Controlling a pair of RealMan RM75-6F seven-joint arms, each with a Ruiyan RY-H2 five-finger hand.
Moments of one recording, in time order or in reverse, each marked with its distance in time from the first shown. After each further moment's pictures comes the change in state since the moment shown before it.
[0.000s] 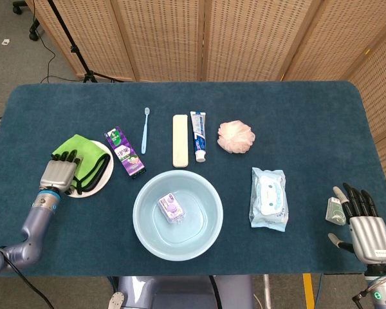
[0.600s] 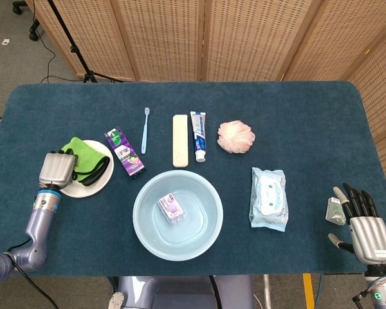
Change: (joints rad) left arm 0.072 -0.096 -0.045 0.105 0.186 0.187 -0.046; right arm -0.001 0.001 0.000 -0.001 -0.001 0.001 0.003
